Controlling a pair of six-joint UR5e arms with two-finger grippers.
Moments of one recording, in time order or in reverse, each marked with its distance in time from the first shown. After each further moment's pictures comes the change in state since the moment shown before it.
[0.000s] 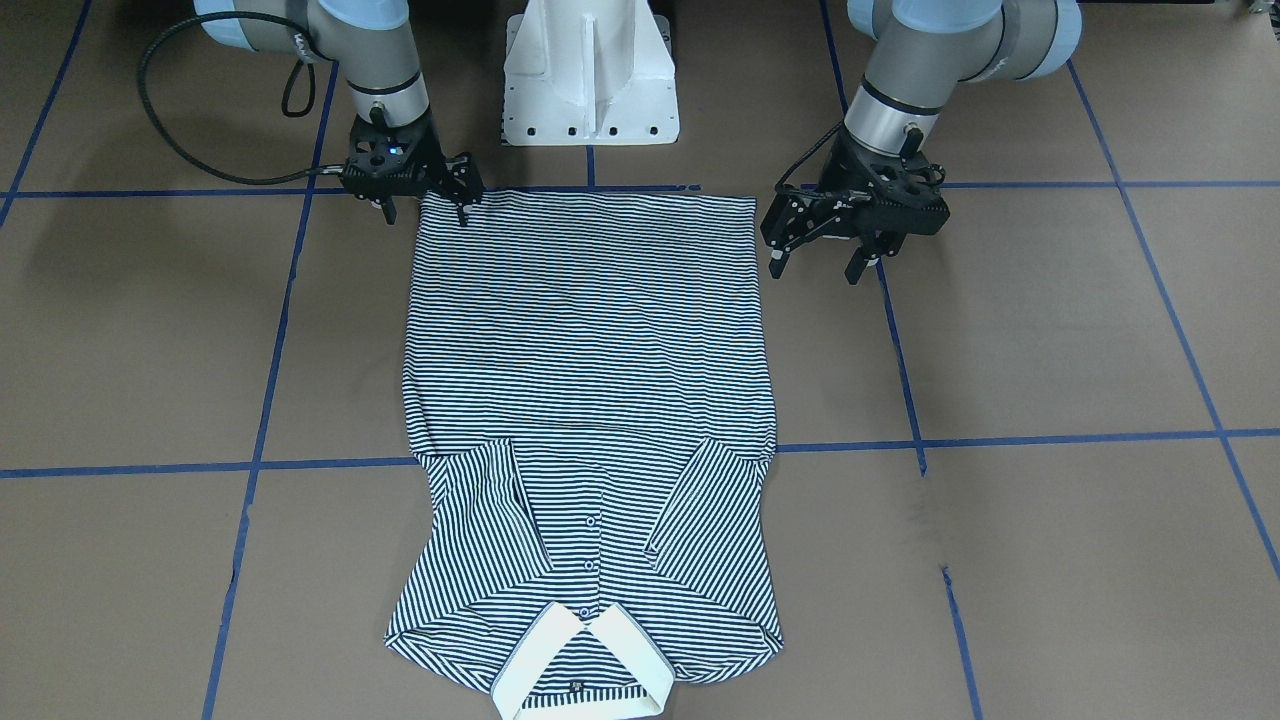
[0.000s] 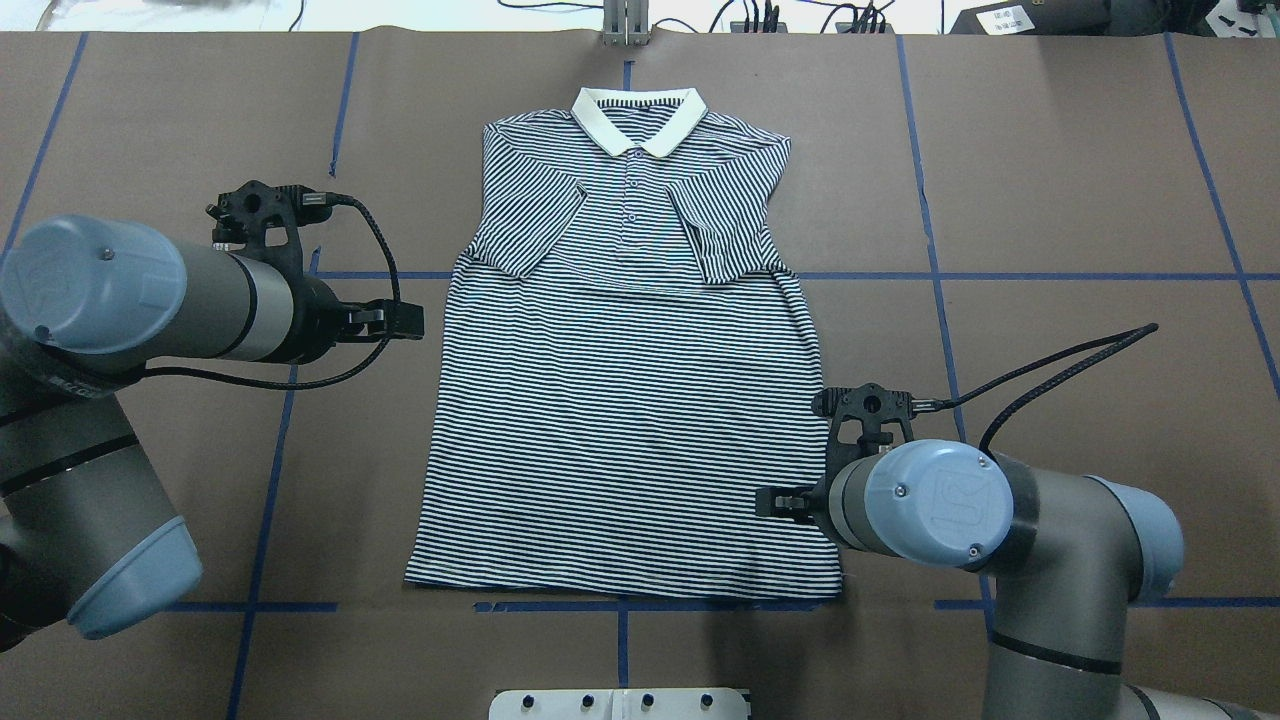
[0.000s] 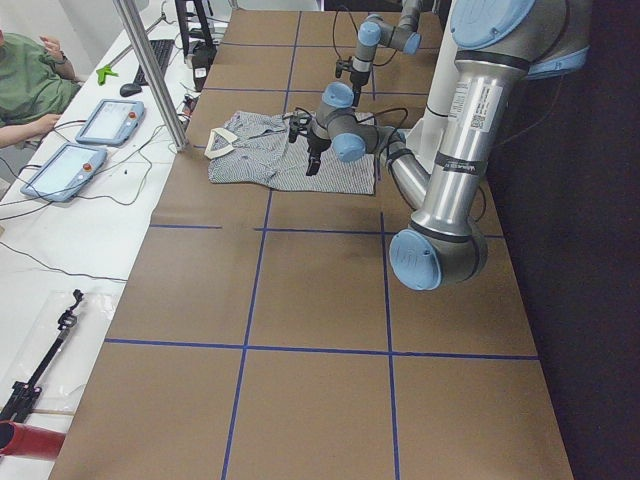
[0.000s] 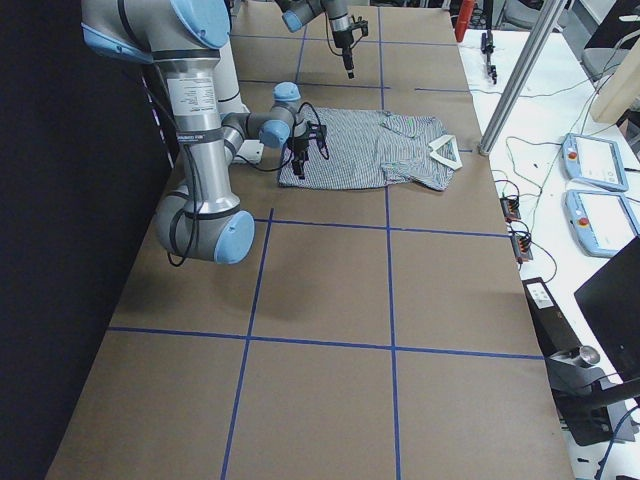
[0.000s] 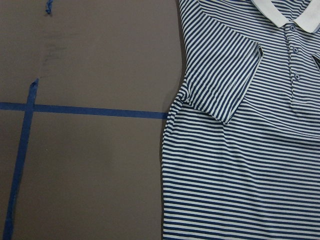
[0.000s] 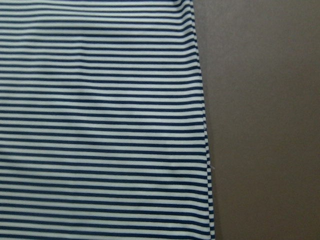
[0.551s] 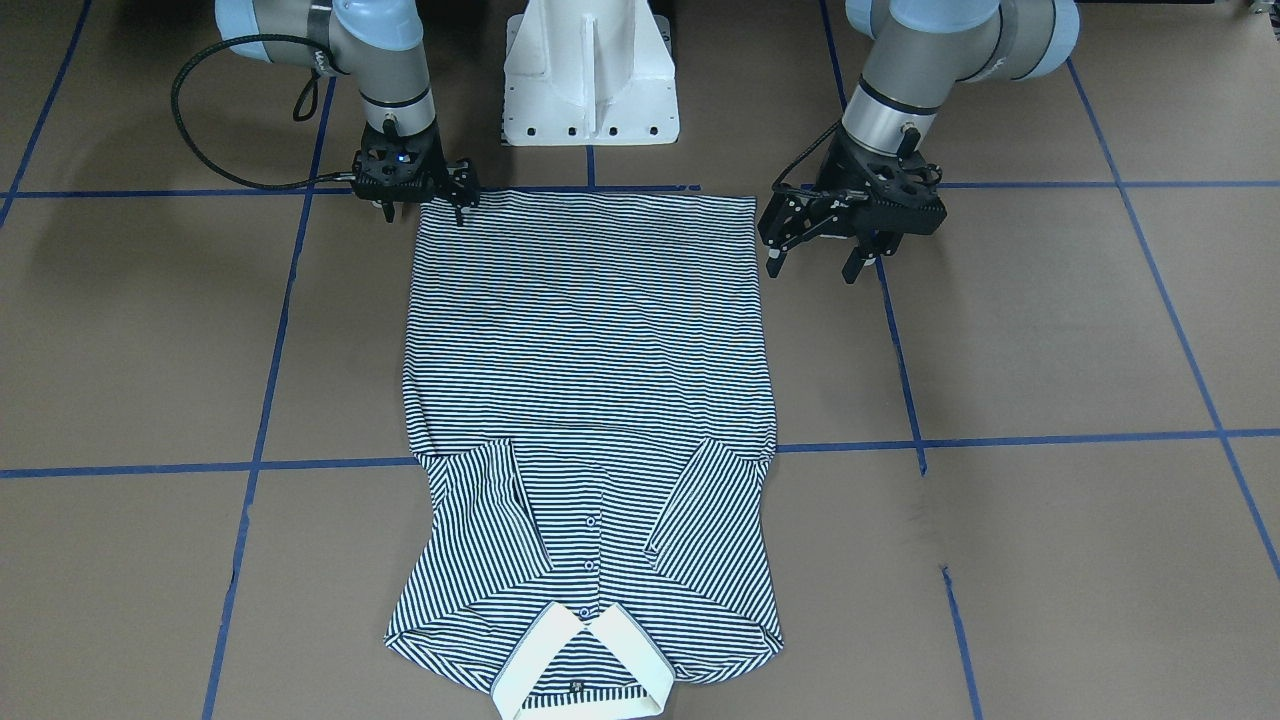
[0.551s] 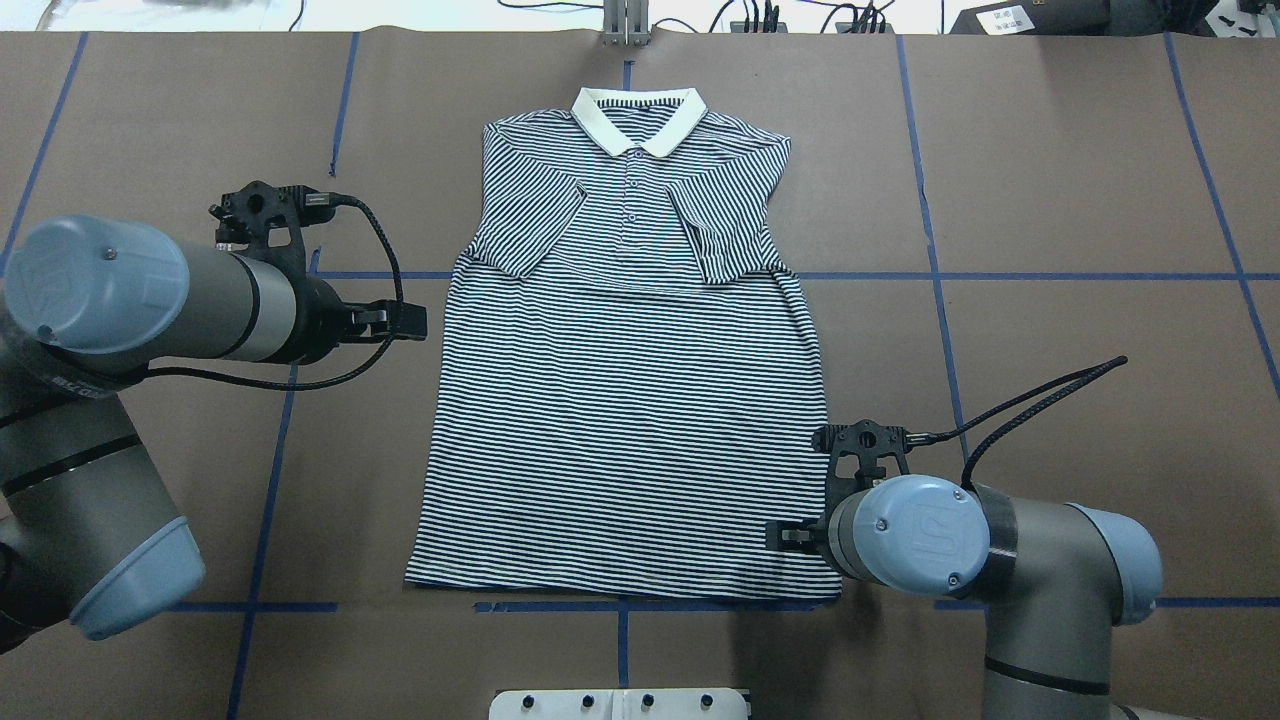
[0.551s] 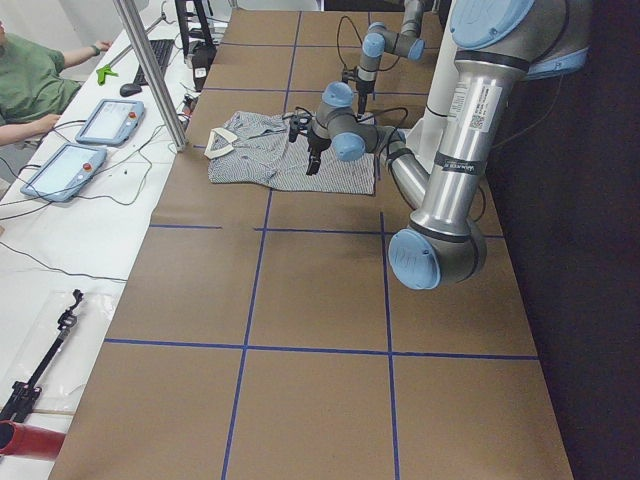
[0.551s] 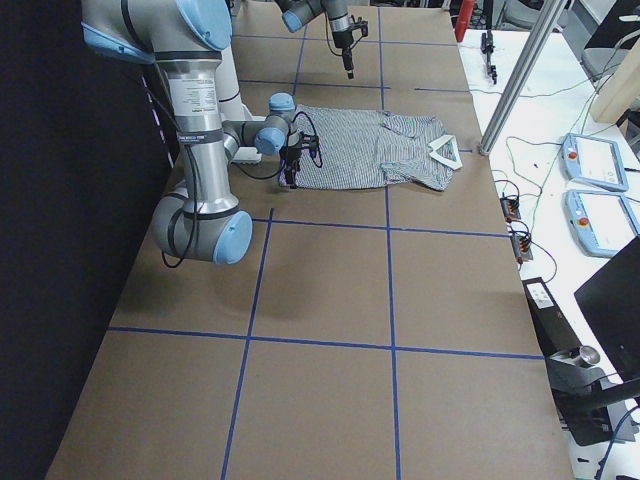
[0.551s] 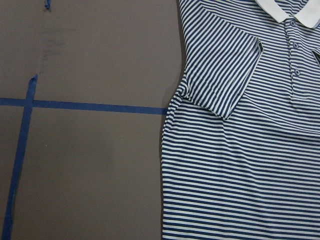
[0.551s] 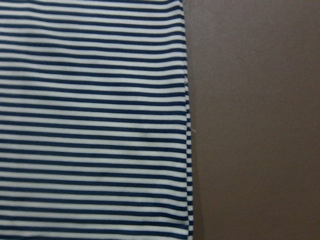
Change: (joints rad) left arm 0.001 -0.005 0.001 0.000 -0.003 0.001; right arm -0.042 -0.029 -0.038 0.003 0.005 0.005
